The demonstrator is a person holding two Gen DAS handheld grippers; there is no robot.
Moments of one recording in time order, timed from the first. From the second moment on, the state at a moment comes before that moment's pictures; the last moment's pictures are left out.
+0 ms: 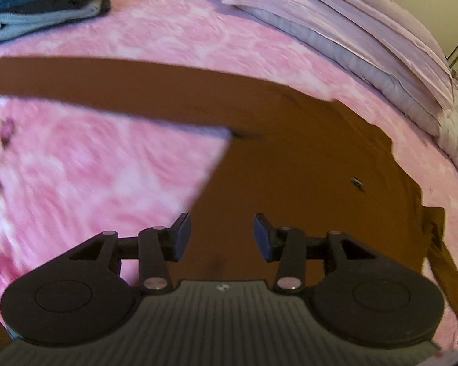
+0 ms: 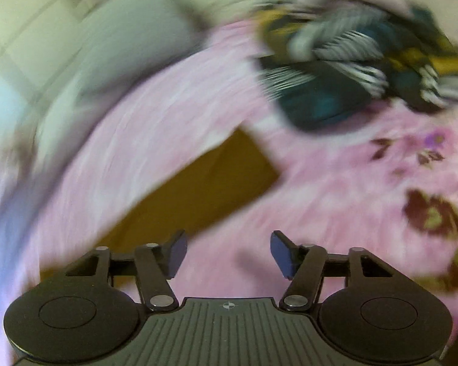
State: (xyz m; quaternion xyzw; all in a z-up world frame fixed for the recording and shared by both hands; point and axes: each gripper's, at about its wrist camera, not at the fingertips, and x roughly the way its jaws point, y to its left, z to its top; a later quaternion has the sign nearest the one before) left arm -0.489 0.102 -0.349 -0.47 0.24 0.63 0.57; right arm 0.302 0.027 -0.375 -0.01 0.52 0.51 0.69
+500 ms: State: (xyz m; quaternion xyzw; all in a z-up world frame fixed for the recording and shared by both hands) left arm -0.410 0.066 -0.319 -0.44 0.27 0.63 0.58; right arm 0.367 0.060 -0.323 0.09 0.39 0.56 0.73
